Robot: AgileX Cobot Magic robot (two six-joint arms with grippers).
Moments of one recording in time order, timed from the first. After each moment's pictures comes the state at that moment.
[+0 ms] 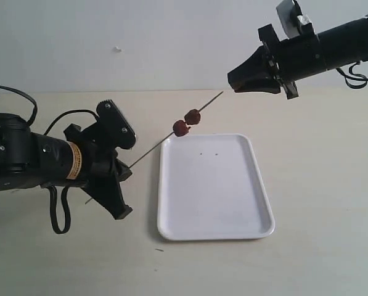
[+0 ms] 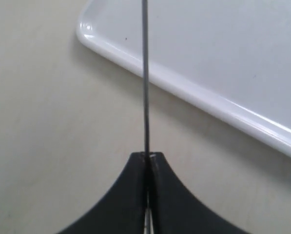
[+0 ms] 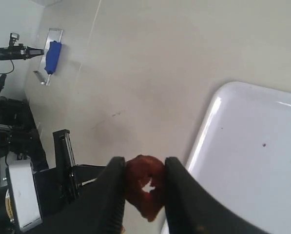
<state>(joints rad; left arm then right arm) -0.56 1.78 -0.82 0.81 -0.06 -0.32 -0.14 2.12 -1.59 1.22 1.22 -0.73</state>
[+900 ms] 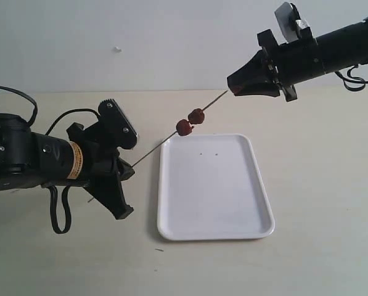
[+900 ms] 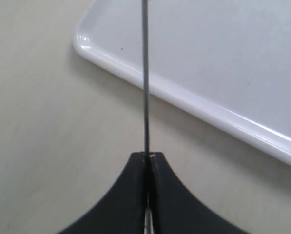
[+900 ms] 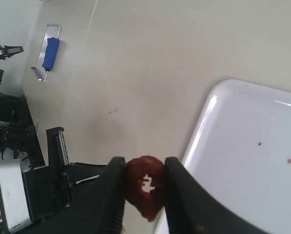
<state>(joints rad) -0.56 1.78 -0.82 0.83 -0.08 -0.32 -0.14 2.13 -1.59 1.21 1.22 -0.75</state>
